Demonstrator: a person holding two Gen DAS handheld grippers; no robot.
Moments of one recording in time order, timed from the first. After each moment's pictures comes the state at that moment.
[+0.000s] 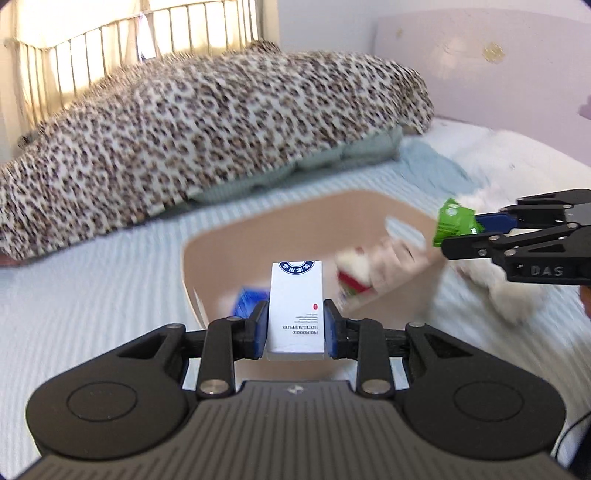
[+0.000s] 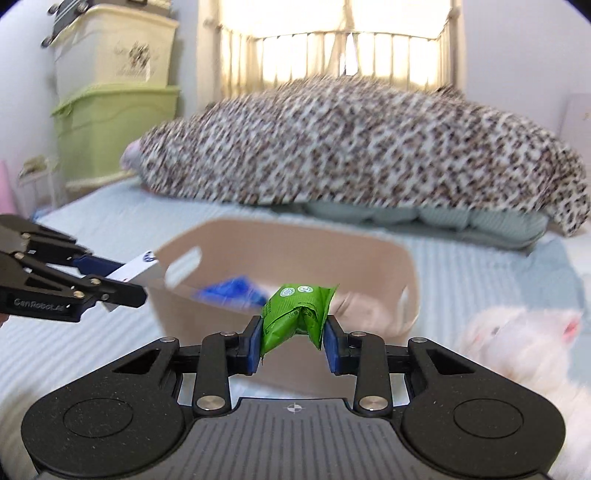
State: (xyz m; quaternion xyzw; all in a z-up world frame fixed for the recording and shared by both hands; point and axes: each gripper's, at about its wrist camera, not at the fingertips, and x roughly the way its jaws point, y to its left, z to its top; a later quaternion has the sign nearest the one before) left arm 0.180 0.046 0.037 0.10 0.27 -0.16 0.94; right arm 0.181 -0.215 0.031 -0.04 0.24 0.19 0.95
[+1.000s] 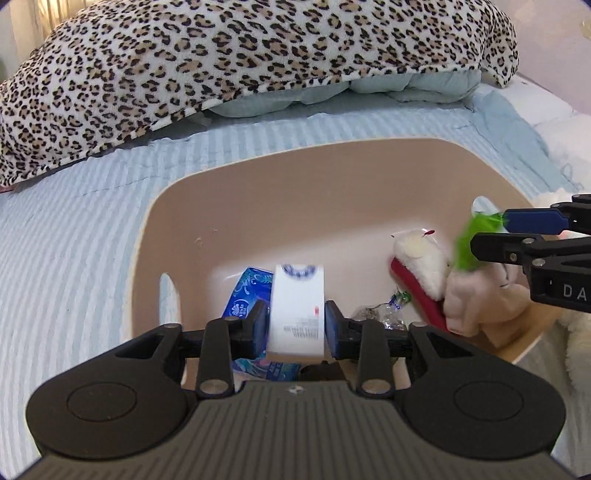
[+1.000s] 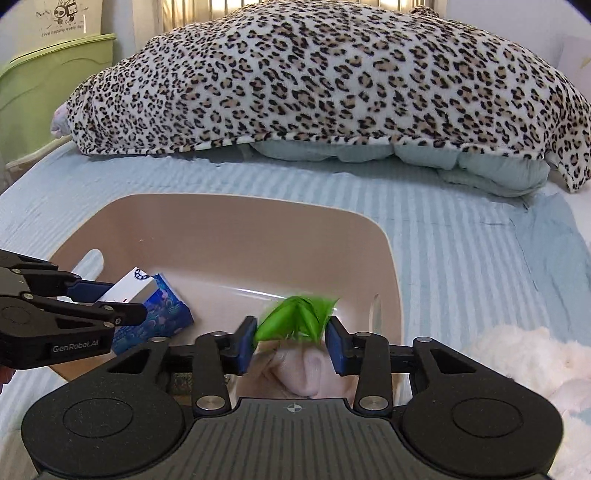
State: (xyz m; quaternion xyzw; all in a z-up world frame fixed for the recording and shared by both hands) left arm 0.307 0.018 -0.007 0.06 0.42 -0.08 0.90; right arm 0.312 -0.189 0.001 -0.05 0.37 0.13 0.92
